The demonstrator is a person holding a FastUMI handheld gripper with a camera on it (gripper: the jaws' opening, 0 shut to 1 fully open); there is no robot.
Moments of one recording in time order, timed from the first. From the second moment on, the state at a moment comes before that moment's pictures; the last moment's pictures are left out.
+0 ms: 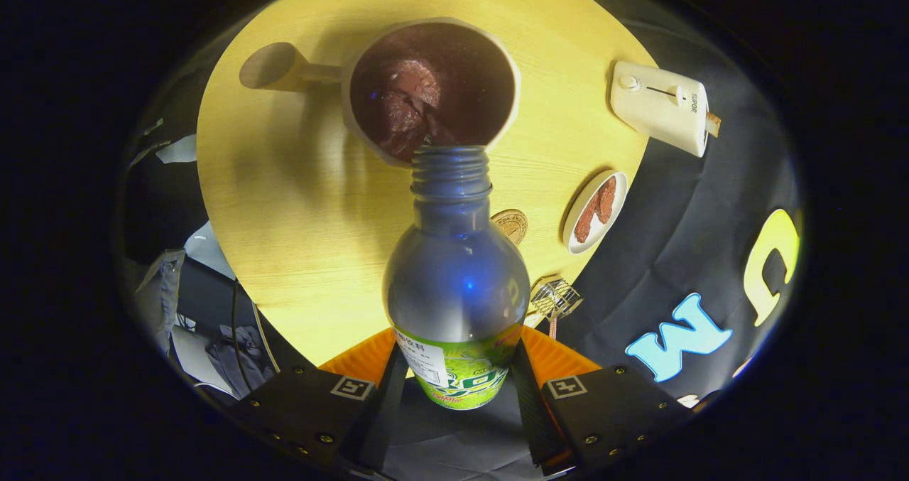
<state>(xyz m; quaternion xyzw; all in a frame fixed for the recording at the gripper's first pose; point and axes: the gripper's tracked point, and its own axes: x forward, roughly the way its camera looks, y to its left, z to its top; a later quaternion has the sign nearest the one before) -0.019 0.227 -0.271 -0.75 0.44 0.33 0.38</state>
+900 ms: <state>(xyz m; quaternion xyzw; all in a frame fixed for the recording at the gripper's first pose) -0.011 0.234 -0.258 -0.77 0.43 0.33 0.34</state>
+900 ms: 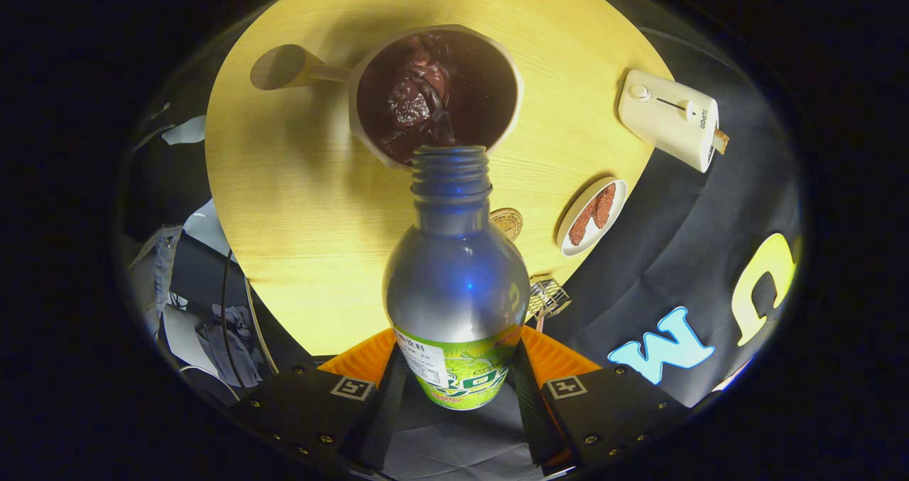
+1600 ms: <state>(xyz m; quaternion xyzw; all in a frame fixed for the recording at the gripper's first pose) -0.002 0.239 -0.247 -0.80 0.42 0.32 0.30</state>
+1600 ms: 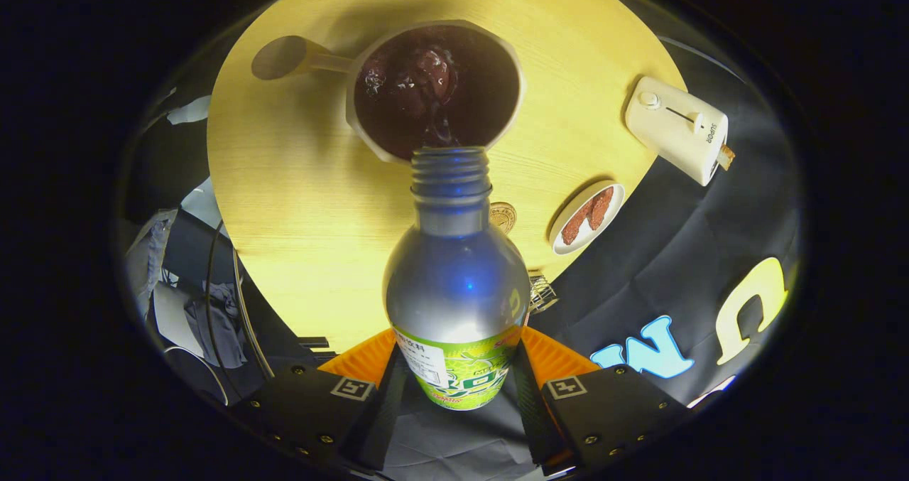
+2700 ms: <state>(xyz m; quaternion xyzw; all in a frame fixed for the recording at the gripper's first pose) 0.005 0.254 -0.228 -0.83 0.41 0.30 0.22</state>
